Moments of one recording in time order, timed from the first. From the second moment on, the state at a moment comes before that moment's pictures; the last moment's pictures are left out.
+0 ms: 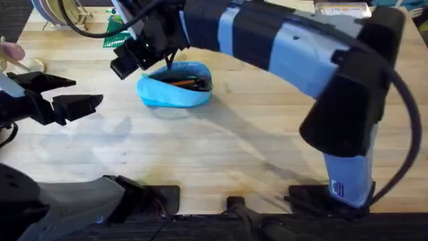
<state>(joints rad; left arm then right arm) 1.04 1.46 1.05 -1.17 0.96 1.41 0.90 2.24 2.07 -0.70 -0.03 0.16</state>
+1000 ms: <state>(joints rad) 1.04 1.46 1.05 -1.17 0.96 1.41 0.93 2.30 2.07 -0.73 -0.06 0.21</state>
